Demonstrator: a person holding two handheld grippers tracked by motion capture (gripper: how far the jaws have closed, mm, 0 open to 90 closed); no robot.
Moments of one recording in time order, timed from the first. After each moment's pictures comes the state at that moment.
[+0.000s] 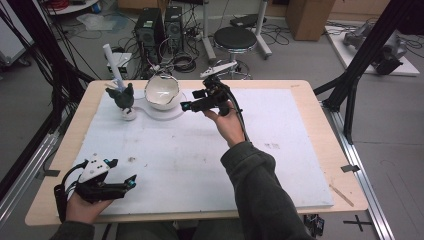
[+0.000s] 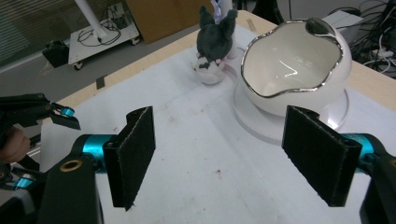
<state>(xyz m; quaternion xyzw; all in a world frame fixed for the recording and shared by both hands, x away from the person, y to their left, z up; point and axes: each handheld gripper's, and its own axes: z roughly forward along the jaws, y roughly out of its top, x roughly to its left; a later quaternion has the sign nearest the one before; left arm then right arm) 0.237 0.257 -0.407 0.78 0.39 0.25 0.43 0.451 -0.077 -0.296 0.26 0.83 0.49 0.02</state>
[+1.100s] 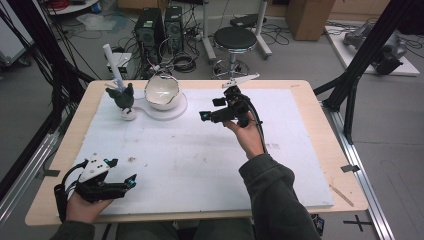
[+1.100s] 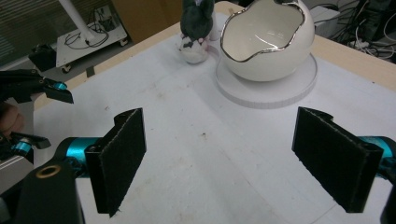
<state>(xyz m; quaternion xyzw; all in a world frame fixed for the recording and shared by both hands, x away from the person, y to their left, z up) 0.237 0.257 -0.407 0.77 0.39 0.25 0.43 0.428 -0.128 -0.311 0.28 0.82 0.49 0.04</state>
